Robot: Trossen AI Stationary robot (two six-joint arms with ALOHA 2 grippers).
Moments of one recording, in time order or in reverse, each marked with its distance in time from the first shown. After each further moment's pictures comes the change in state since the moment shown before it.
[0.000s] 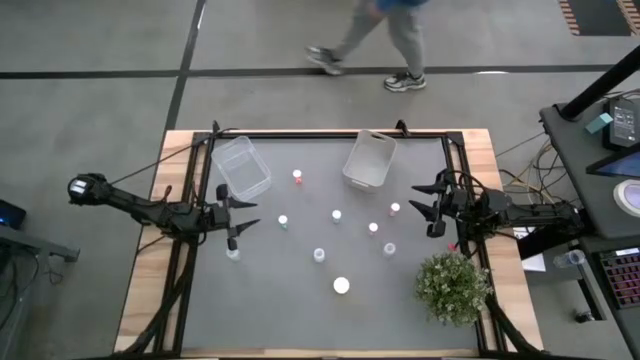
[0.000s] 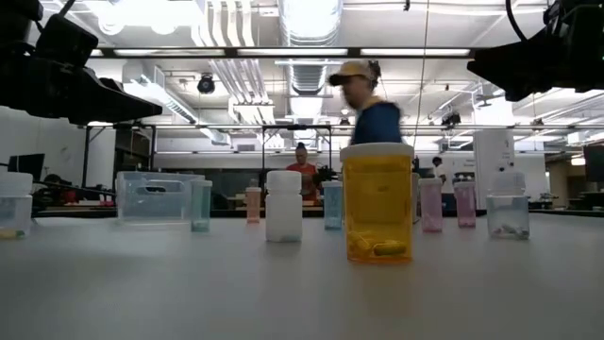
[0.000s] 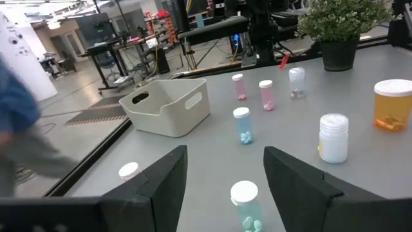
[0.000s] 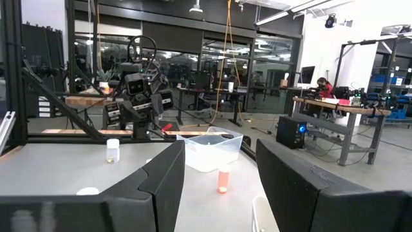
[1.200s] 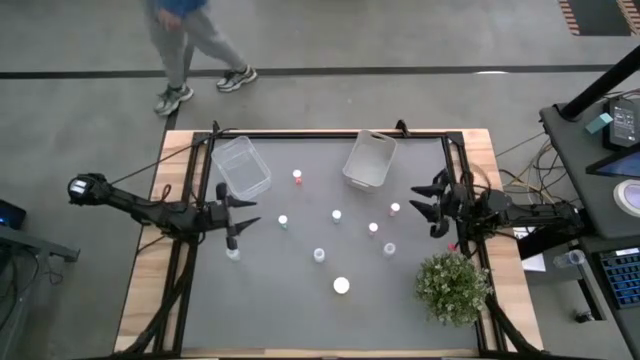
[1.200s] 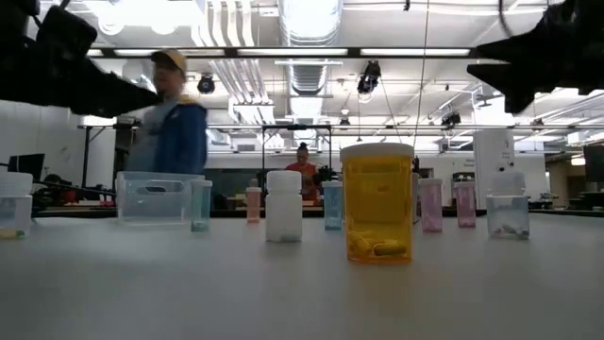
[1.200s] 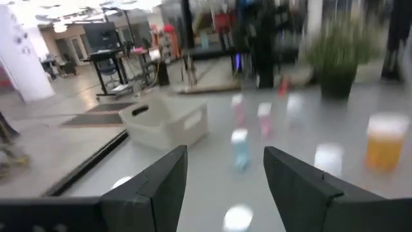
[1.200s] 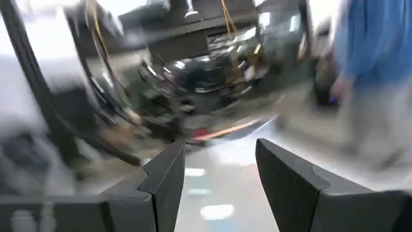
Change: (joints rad) left arm 0.000 0.000 0.000 0.108 0.001 -0.072; right arm 0.002 0.000 0.000 0.000 -0.016 0.430
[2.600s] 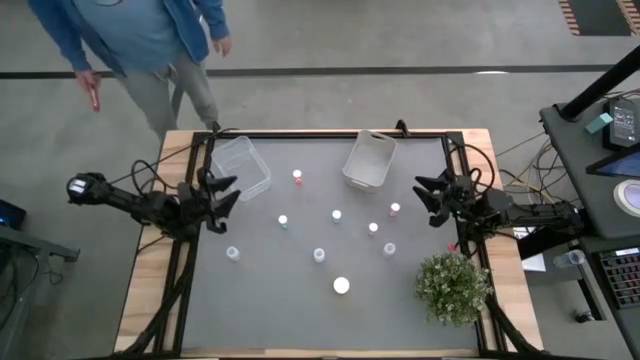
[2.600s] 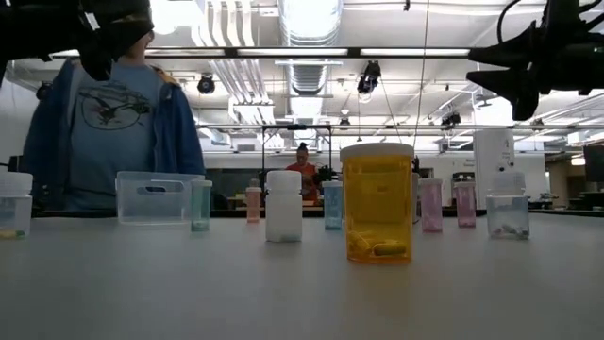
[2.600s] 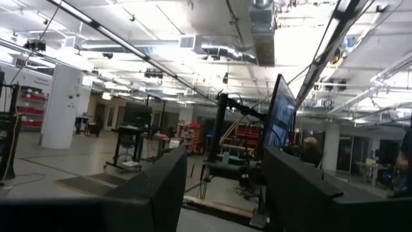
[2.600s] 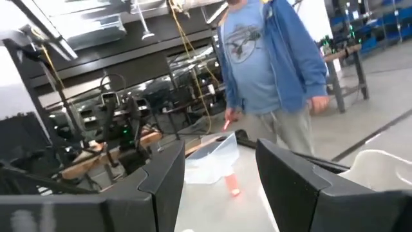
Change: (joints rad) left arm 0.000 0.030 0.037 0.562 -0.085 0.072; right arm -0.002 0.000 0.000 0.038 0.201 -0.039
